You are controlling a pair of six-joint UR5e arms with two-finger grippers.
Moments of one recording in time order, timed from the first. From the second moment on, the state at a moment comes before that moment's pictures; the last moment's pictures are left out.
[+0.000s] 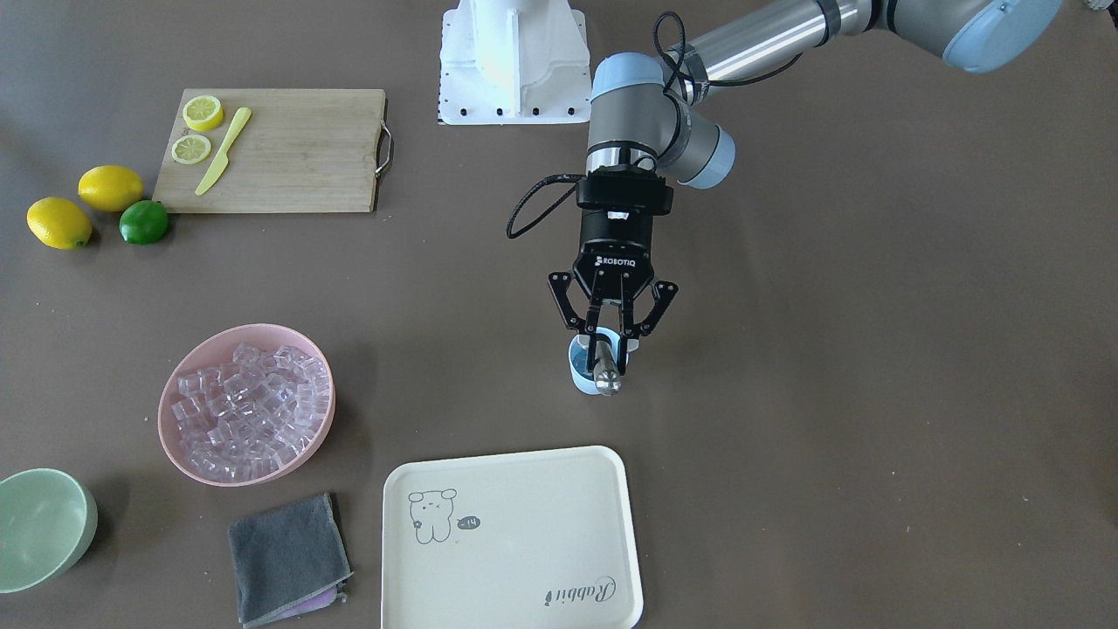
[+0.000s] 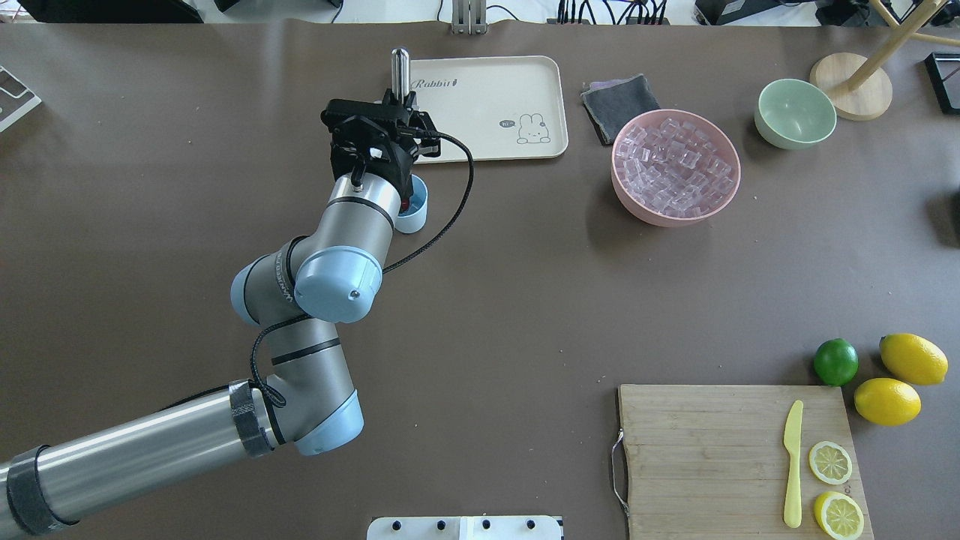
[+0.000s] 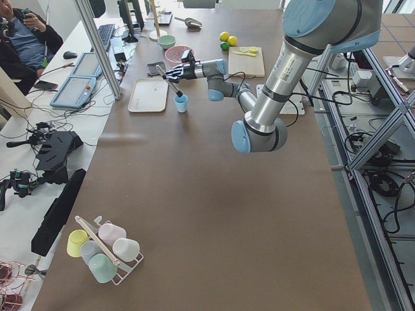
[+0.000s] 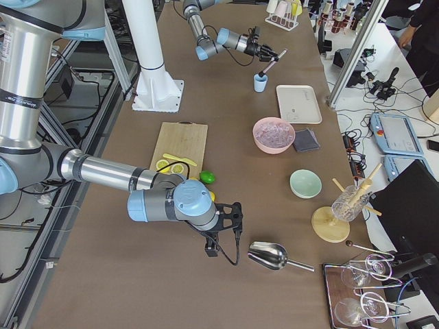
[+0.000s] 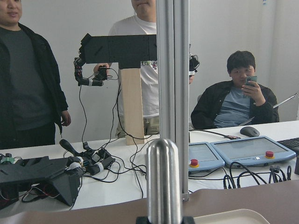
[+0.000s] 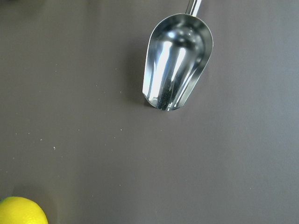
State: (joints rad) left arm -0.46 -2.26 -1.41 -2.45 -0.74 -0.91; right arm 1.69 -1.87 1.71 -1.27 2.40 -0.03
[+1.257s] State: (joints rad) left arm -0.85 -1.93 -1.68 -2.27 -1.59 -0.93; right arm 1.73 -1.88 1.70 -1.28 2.41 -0.05
